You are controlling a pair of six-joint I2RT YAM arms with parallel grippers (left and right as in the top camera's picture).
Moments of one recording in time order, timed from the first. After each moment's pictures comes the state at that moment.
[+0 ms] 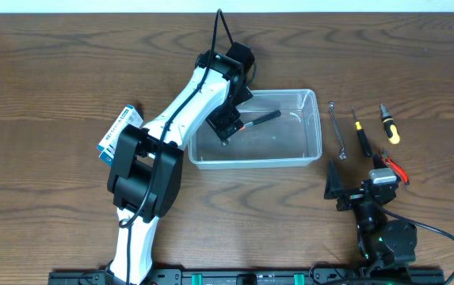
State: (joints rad) left arm -0.50 2.17 1.83 -1.21 -0.17 0.38; right arm 0.10 0.01 0.01 -0.06 -0.05 0.04
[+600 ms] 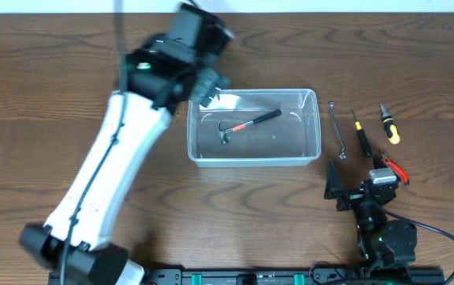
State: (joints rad) left arm -0.41 1.67 1.84 -1.12 -0.25 0.27; right arm 0.10 0.01 0.01 -0.06 -0.05 0.04
